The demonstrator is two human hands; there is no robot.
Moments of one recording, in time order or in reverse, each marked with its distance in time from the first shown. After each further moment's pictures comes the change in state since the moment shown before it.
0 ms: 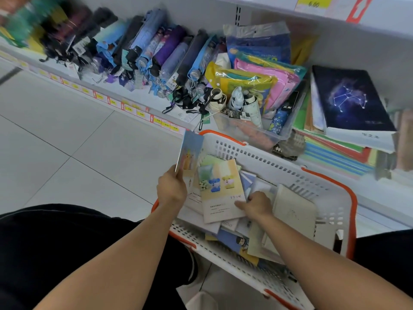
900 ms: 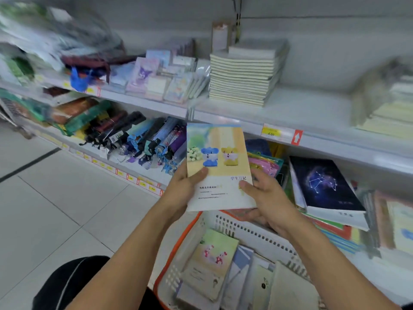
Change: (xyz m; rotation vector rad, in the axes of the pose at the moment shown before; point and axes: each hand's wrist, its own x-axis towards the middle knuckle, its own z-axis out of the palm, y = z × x) left_hand -0.020 0.186 -0.166 -1.023 -0.407 0.194; right_hand -0.165 -0.164 -0.193 0.755 -0.121 -0.723
